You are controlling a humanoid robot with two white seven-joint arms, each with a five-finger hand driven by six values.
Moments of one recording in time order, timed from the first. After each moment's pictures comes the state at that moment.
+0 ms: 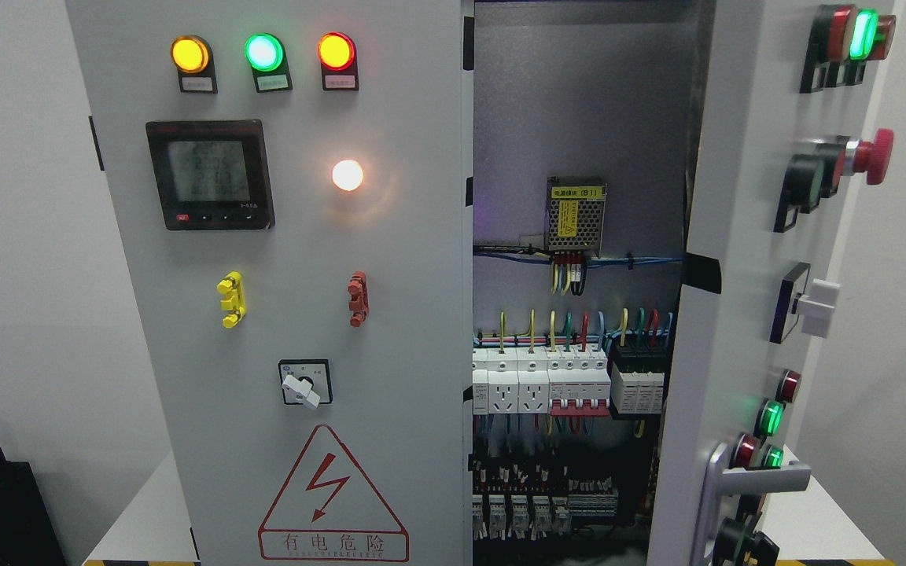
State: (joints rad) left arm 0.16 0.00 0.00 -0.14 0.08 -0.05 -0.24; right arm 0.13 0.12 0.13 -0.09 -0.04 -0.07 -0.15
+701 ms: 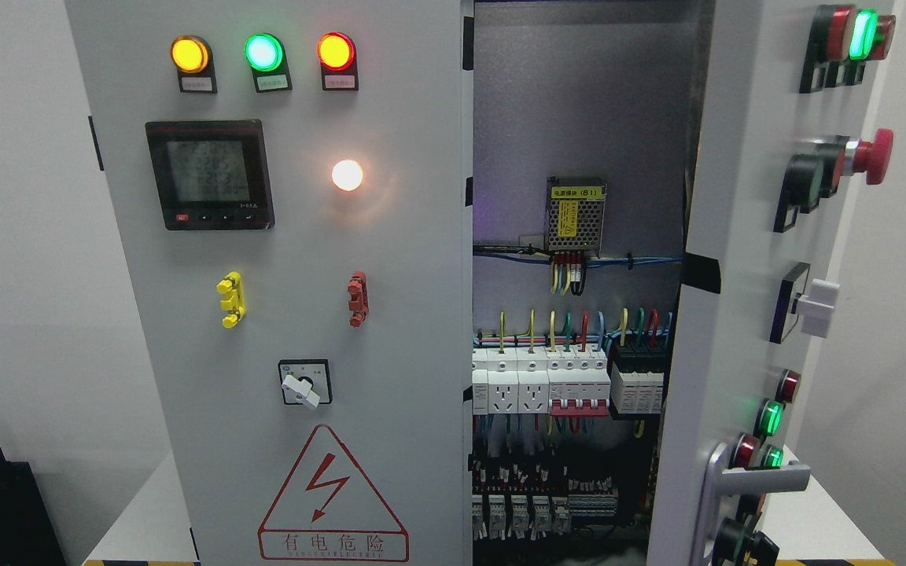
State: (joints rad) left arm 0.19 0.00 -0.06 -0.19 0.09 -0.04 -0.35; right arm 0.13 0.12 0.13 -0.09 -0.04 -0.07 -0.16
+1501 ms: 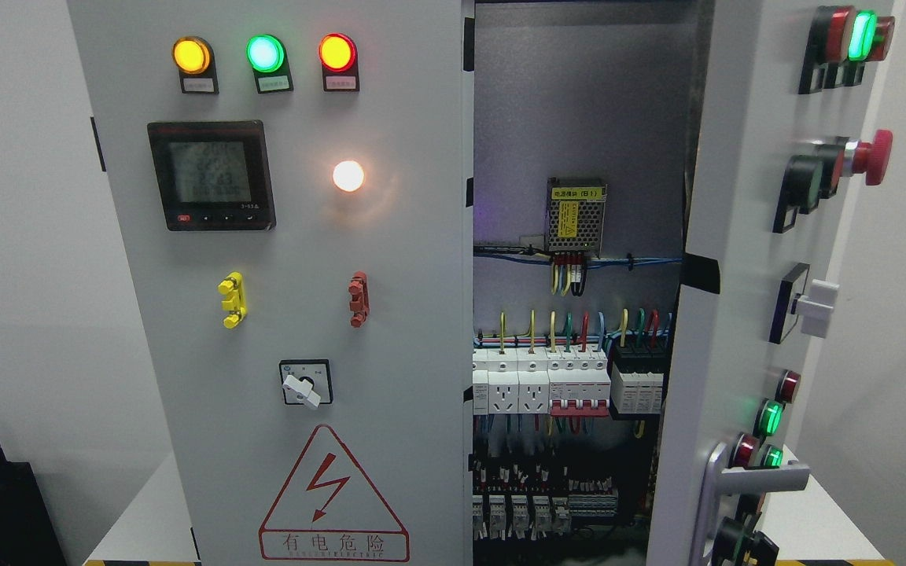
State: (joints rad) left arm 0.83 0.21 0.05 -1.27 0.32 -0.07 -0.34; right arm 0.13 0.12 0.13 -0.09 -0.04 -0.07 -0.16
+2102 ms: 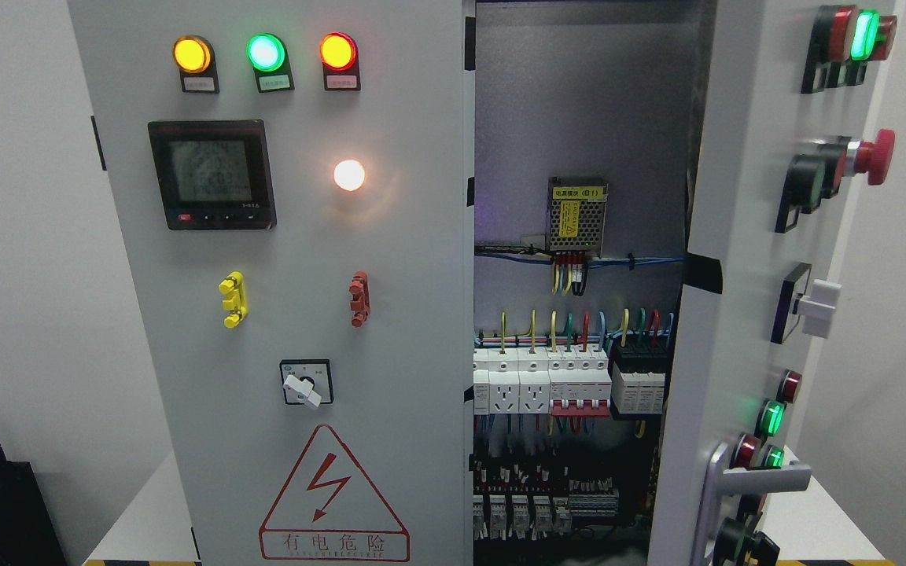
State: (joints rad) left arm 0.87 0.73 0.33 -1.65 1.07 -0.29 -0.39; right arm 0.13 0.12 0.13 -0.09 -0.04 -0.07 -0.16
